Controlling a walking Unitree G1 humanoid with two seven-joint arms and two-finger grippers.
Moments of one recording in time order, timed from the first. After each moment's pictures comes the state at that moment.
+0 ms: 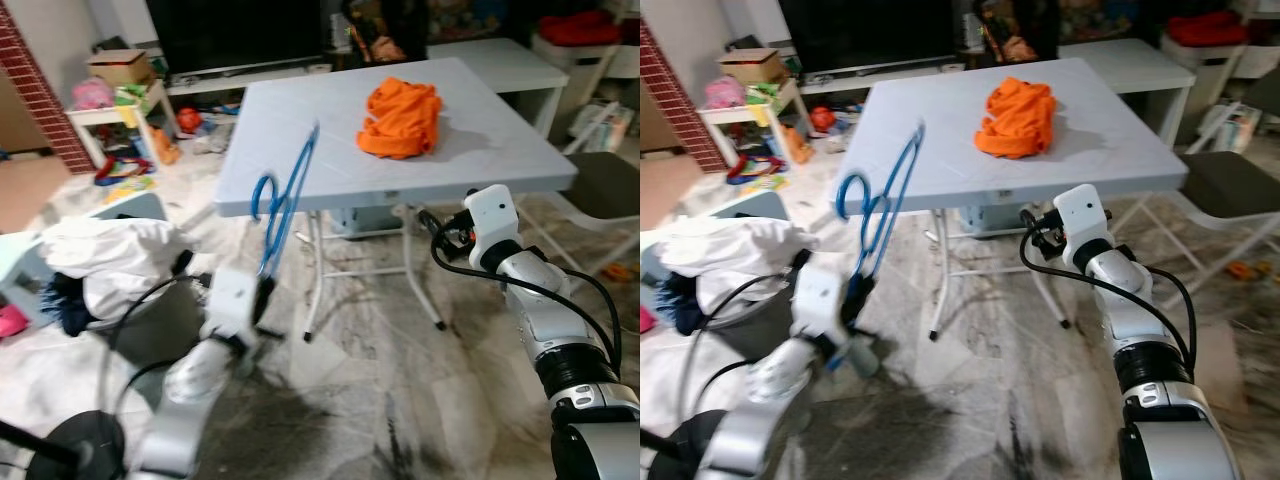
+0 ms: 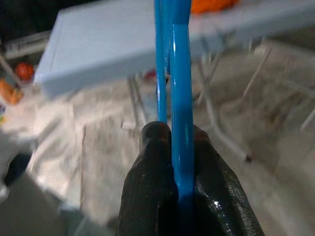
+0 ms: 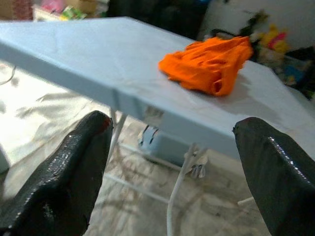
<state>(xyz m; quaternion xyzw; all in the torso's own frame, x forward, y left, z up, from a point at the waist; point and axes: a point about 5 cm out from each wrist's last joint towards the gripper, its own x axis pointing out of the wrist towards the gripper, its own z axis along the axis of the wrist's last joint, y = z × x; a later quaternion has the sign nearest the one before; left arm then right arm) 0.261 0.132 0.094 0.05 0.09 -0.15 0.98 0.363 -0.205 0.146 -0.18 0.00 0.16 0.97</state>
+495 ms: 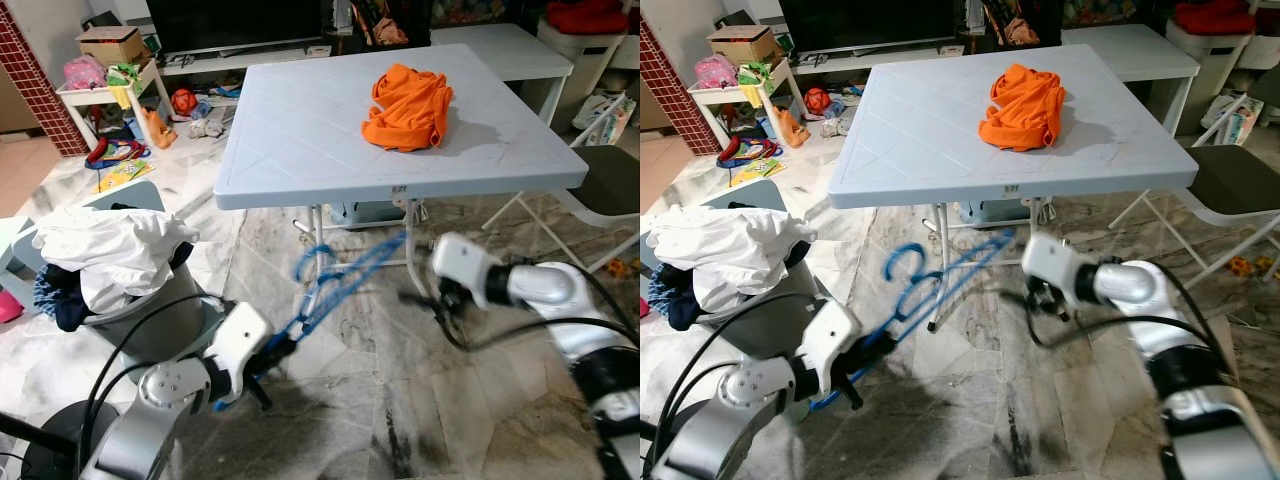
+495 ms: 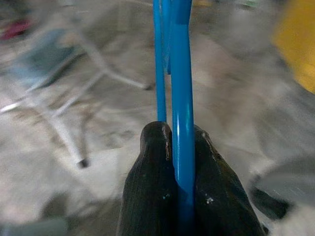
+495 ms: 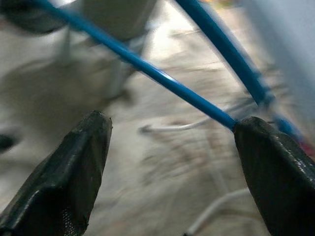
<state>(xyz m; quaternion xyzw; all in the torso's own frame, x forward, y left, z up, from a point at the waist) 0.241 0.132 0.080 0.12 0.17 -0.45 0.87 0.329 -0.208 0.133 -0.36 0.12 0.49 0.78</state>
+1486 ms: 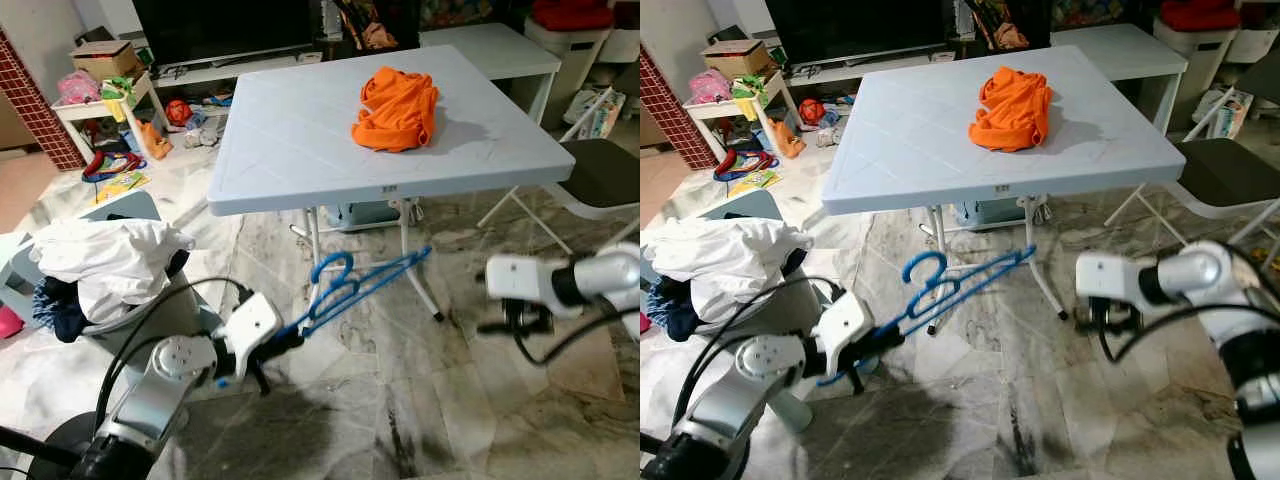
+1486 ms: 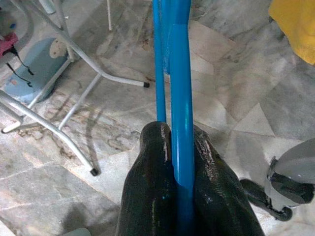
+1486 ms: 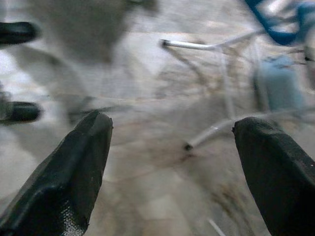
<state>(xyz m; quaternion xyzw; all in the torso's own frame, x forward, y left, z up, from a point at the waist) 0.272 0.136 0.072 0.16 0.16 -0.47 0.85 0.328 -0.269 0.161 -0.48 0.25 0.46 0.71</state>
